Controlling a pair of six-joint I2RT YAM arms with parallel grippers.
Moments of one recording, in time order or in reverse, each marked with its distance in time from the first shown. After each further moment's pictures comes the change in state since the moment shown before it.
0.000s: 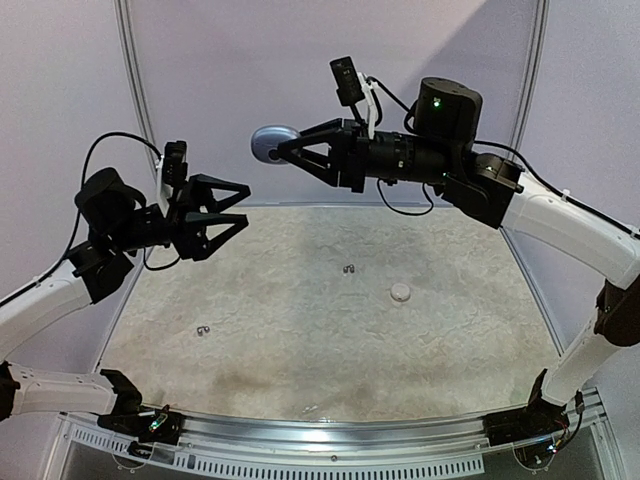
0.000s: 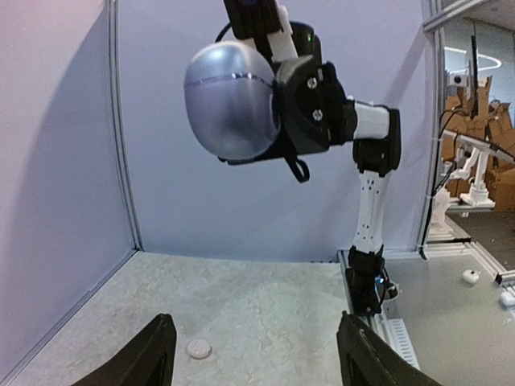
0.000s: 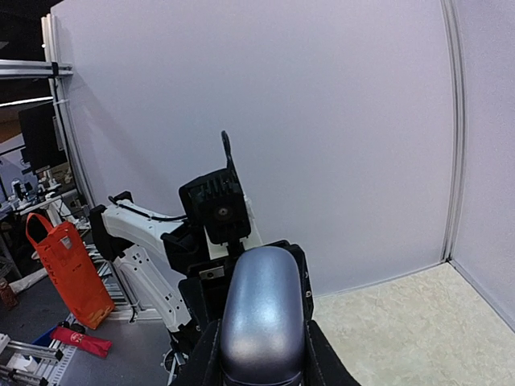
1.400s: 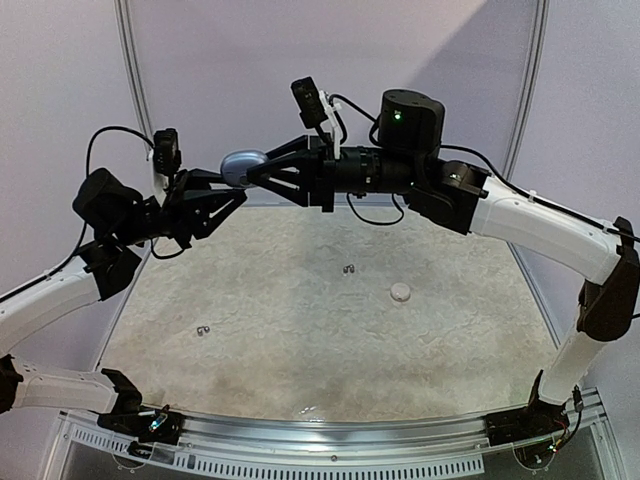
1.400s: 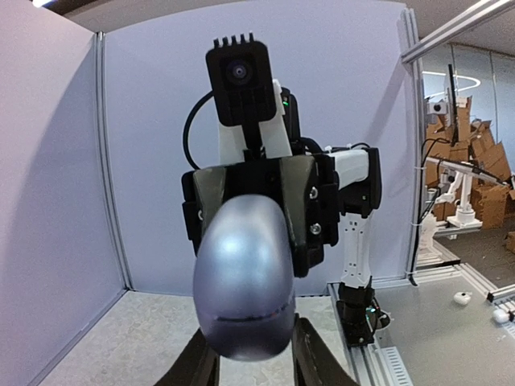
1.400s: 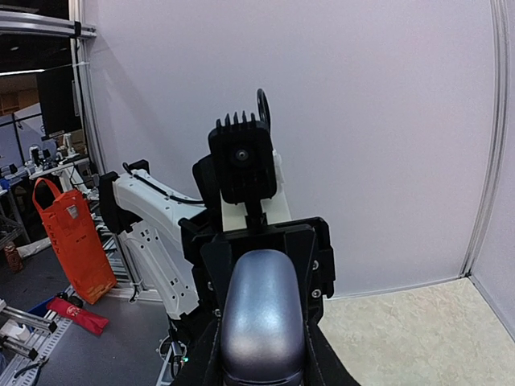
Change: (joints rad) left arm -0.005 0.060 -0.010 0.299 0.032 -0.158; right arm 0.049 0.120 0.062 0.040 -0.055 -0.094
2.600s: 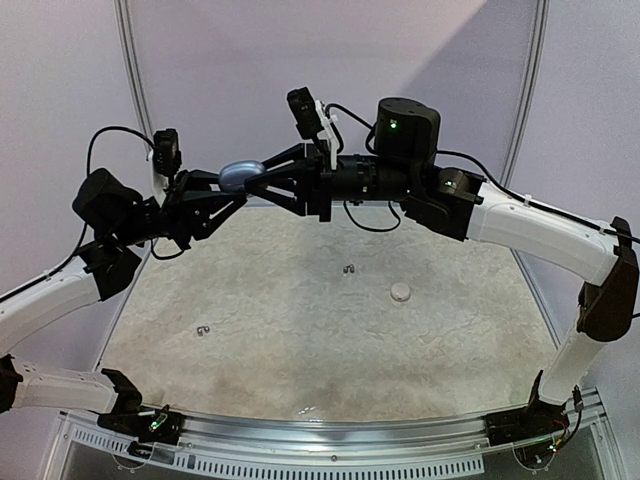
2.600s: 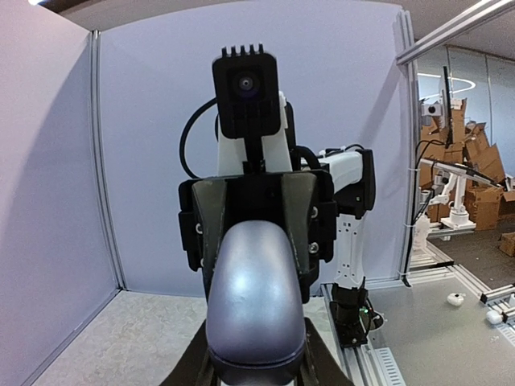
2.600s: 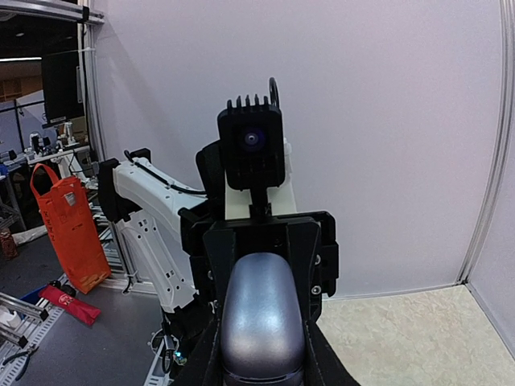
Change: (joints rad) left arm -0.006 -0.001 0.000 0.001 0.009 -0.014; right arm 0.008 0.000 -0.039 0.032 0.000 -0.045
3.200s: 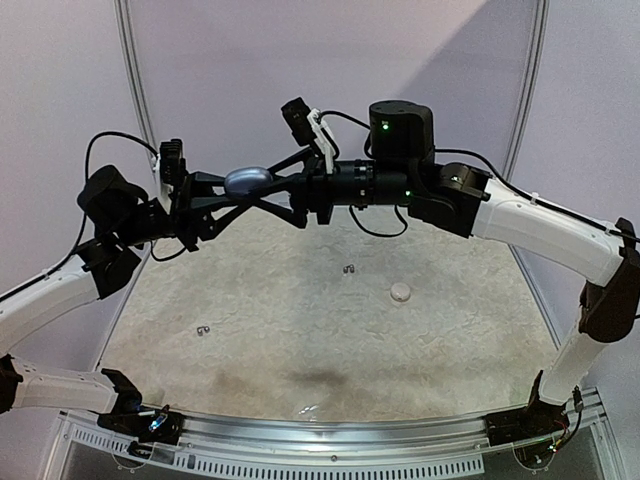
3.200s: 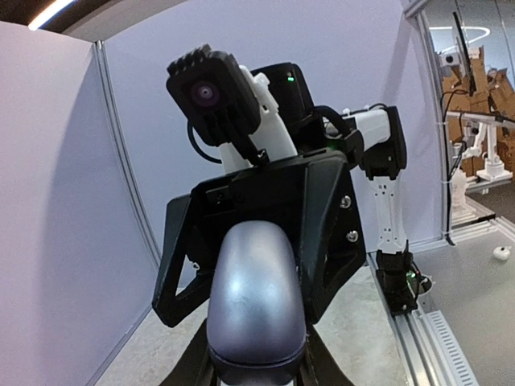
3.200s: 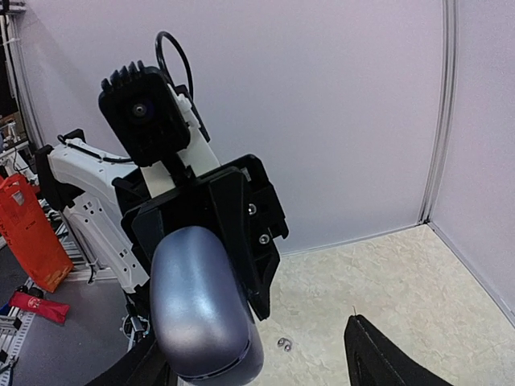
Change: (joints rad) left arm 0.004 -0.002 0.010 -0.111 -0.019 0.250; right arm 0.005 -0.009 0.027 -0.195 0.200 -0.019
